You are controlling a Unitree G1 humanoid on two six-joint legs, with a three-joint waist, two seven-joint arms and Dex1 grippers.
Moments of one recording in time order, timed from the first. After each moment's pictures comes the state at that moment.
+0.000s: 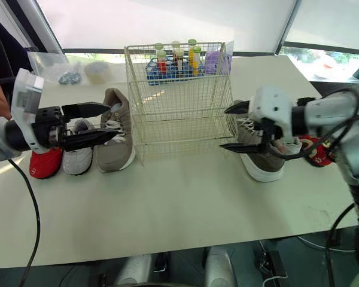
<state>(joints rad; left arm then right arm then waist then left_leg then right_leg) -0.46 0.95 0.33 -0.37 -1.02 0.89 -0.87 -0.68 -1.05 0.12 -0.21 0.37 0.46 1.20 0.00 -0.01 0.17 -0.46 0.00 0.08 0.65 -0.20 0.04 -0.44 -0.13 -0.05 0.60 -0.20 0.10</state>
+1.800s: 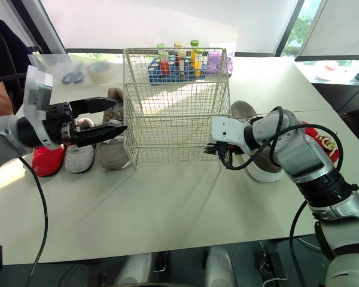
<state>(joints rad) -0.51 0.88 0.29 -0.39 -0.98 0.87 -0.82 -0.74 -0.87 0.33 -0.17 0.08 0.54 1.23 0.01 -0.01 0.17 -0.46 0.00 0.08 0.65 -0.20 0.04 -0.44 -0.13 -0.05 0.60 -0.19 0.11</state>
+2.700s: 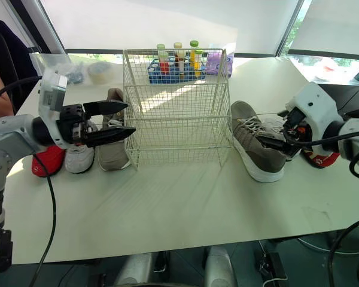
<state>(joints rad) -0.56 0.82 0.19 -0.31 -0.93 0.82 -0.89 -0.40 -1.02 -0.33 -0.50 0.31 1.17 0.87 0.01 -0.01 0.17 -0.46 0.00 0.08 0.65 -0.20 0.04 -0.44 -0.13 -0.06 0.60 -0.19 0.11</state>
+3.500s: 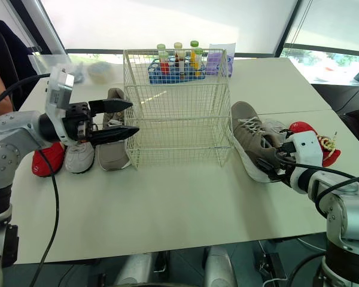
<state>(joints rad) -0.60 0.80 0.16 -0.27 -0.86 0.80 -0.95 -0.20 -0.60 -0.47 -0.53 0.35 1.31 0.49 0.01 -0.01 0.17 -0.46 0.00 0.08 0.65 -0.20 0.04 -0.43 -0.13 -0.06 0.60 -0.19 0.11</state>
